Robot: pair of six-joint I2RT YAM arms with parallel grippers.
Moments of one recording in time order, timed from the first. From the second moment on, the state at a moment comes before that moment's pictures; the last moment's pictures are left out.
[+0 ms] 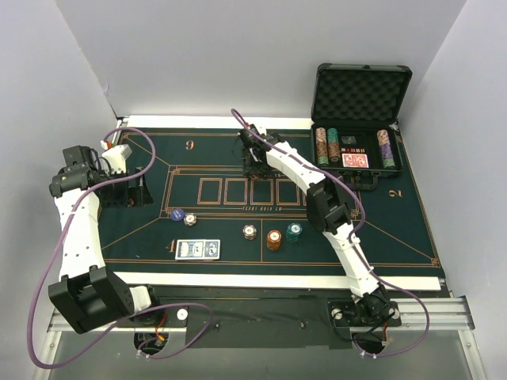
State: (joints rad) left arm 0.35 1.27 1.26 -1.08 0.45 0.25; right arm 0.62 2.48 2.24 -0.83 0.20 0.44
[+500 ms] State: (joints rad) left arm 0.35 1.29 1.26 -1.05 0.46 0.25; right arm 0.62 2.57 2.32 -0.80 0.13 0.46
